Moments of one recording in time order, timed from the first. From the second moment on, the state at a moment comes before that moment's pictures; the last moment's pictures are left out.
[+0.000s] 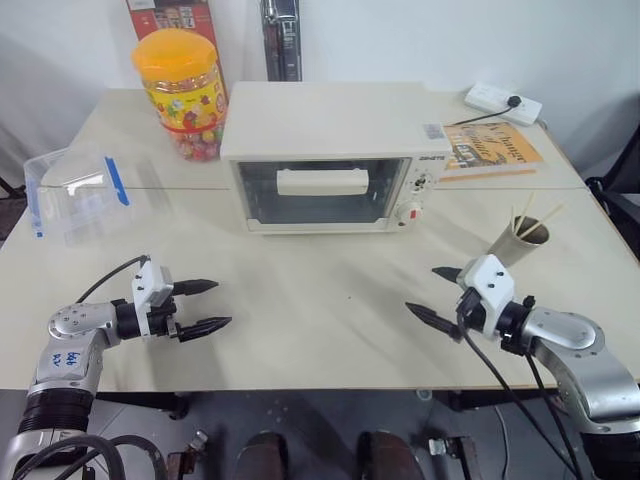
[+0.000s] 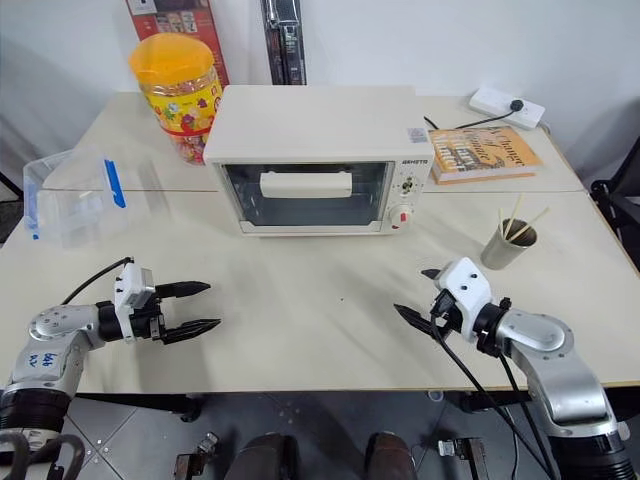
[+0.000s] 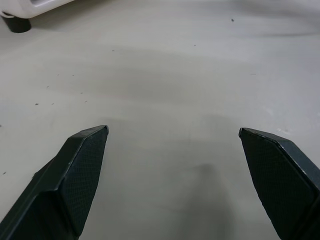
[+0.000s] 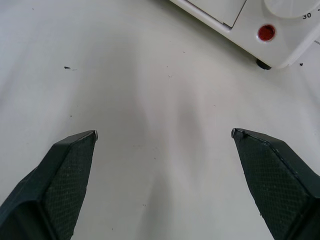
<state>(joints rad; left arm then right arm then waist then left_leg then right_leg) -0.26 0.72 0.16 0.37 -0.38 0.04 -1.23 -0.11 -0.68 -0.09 -0.31 0.29 0.44 0.78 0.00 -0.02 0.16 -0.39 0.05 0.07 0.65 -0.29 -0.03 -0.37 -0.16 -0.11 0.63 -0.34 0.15</state>
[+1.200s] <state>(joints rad) -0.25 0.73 0.35 0.21 -0.52 0.22 -1.09 -0.86 -0.53 0.15 0.09 0.28 0.41 1.11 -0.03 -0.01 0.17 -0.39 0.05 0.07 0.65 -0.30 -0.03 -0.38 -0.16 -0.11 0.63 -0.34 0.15</state>
